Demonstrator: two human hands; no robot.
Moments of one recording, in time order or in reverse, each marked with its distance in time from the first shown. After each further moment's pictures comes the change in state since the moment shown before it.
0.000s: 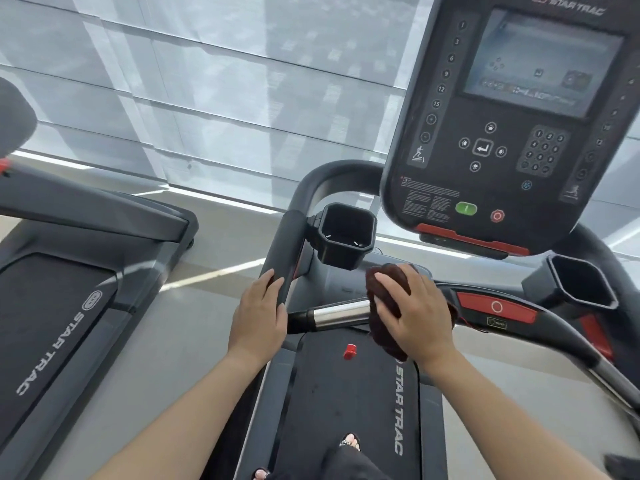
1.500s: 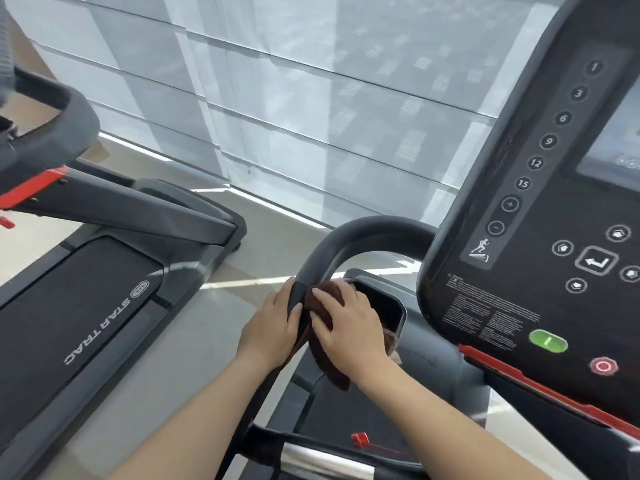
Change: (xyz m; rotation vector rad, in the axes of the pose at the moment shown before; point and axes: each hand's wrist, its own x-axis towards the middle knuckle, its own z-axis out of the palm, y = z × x) left_hand 0.159 0.026 0.022 -0.062 -0.013 -0.295; right_hand 0.181 -0.018 0.093 0.367 -0.280 -0.133
